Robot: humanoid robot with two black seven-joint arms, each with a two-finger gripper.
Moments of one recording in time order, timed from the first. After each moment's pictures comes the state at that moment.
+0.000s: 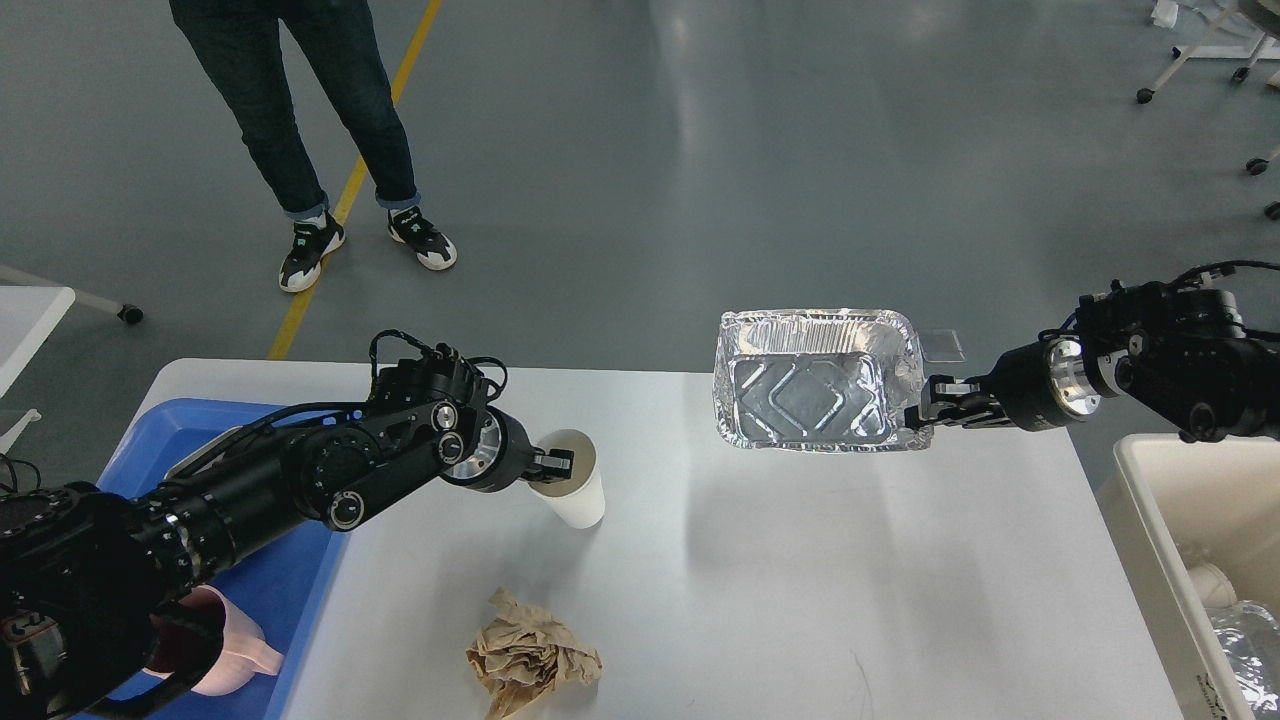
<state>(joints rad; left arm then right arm) -0.97 0.12 -0.29 -0.79 1.32 -0.66 0.34 1.18 -0.47 -0.42 0.62 -0.88 0.62 0.54</state>
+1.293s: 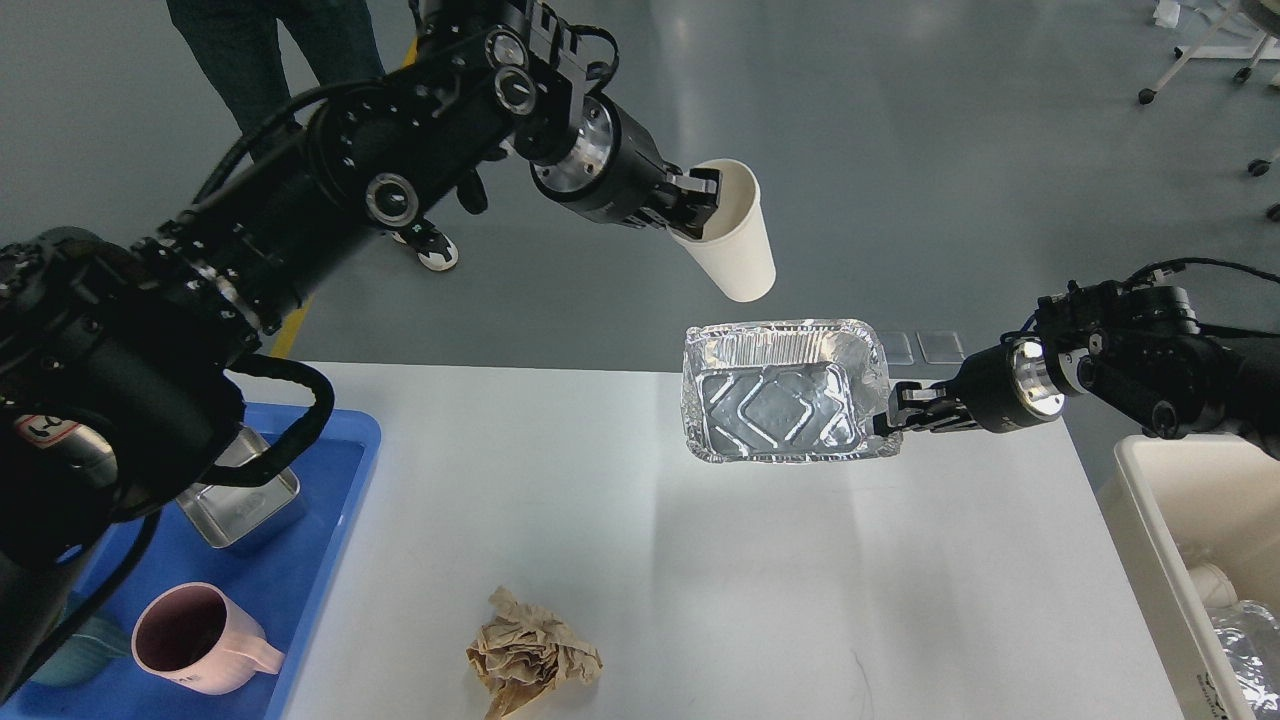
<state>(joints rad) -1.51 -0.15 -0.48 -0.54 1.15 -0.87 0.34 1.20 -0.41 -0.42 0.62 -0.89 0.64 0.54</state>
